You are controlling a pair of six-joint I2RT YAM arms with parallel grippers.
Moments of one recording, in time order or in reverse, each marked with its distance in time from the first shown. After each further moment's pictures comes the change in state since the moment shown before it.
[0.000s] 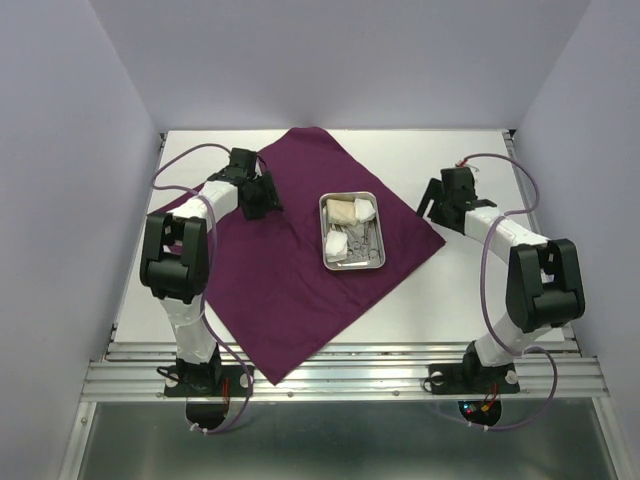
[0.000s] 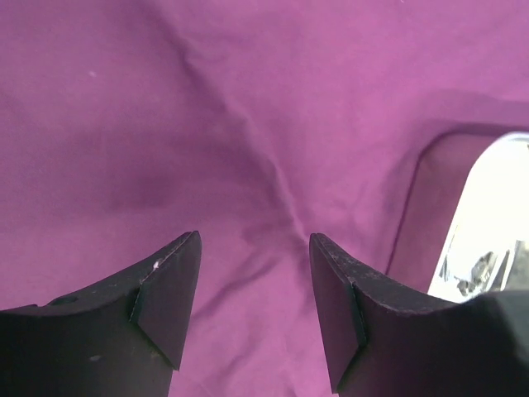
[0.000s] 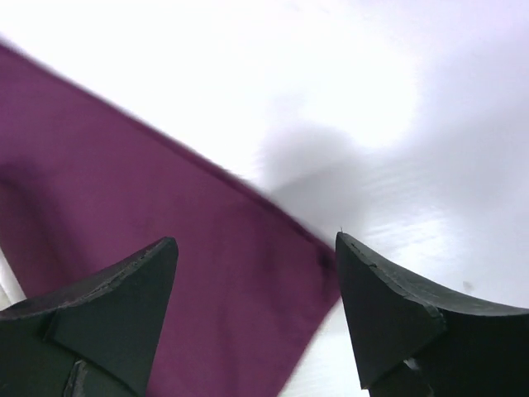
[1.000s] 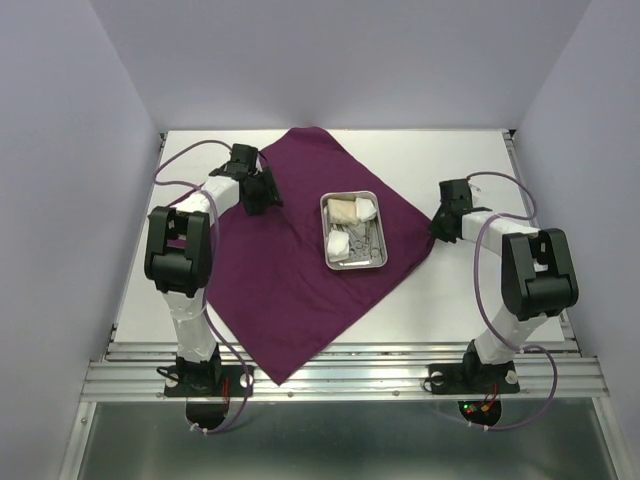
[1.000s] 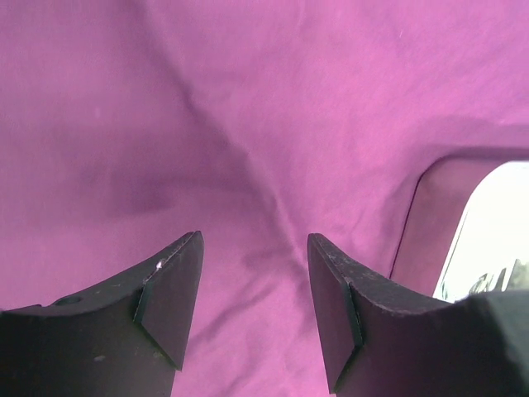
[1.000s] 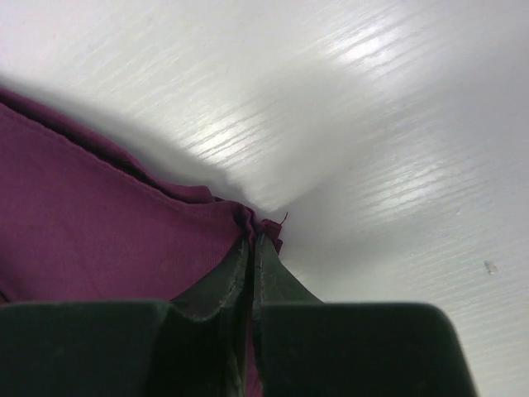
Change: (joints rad) left arm 0.007 0.052 0.052 -0.005 0.001 -0.009; right arm -0.052 0.094 -0.076 -0.011 0.049 0.098
